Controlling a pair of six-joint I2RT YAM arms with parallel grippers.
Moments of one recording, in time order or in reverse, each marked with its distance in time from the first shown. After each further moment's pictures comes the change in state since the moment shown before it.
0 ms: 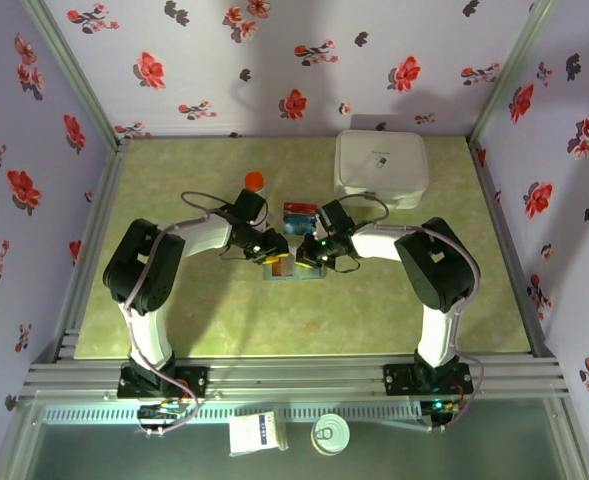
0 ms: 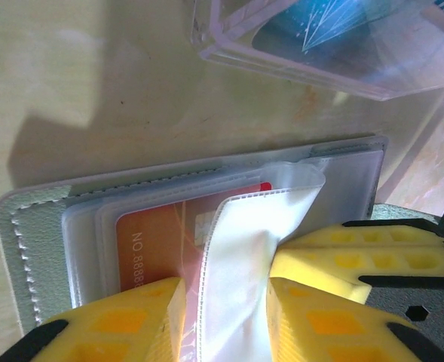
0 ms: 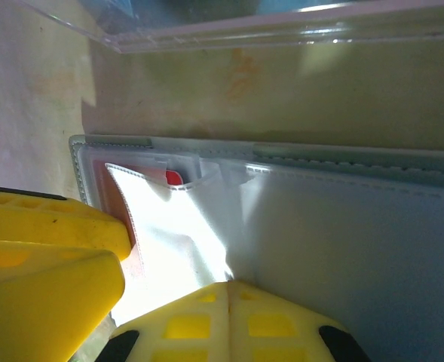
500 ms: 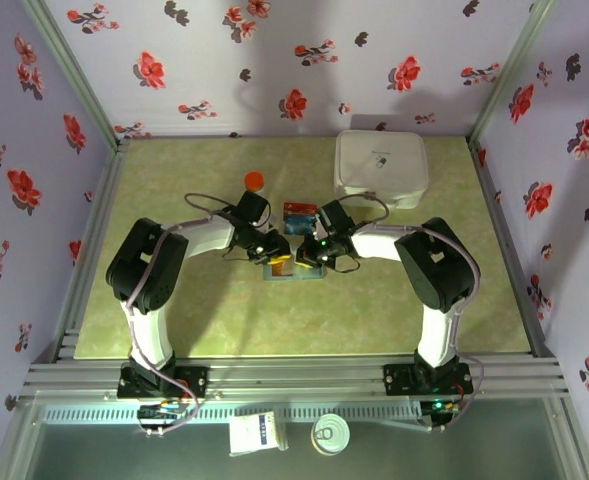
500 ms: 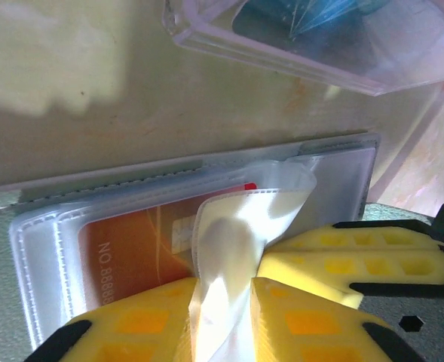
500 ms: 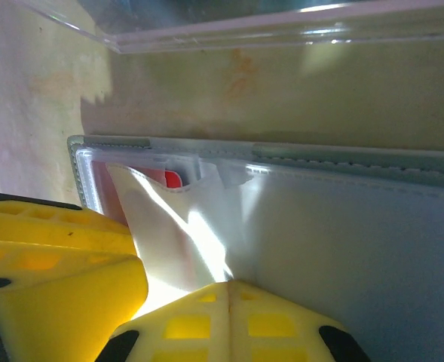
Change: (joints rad) left arm -0.014 0.015 -0.002 0.035 0.022 -0.034; right arm 0.000 0.000 0.000 0.002 0.000 0.001
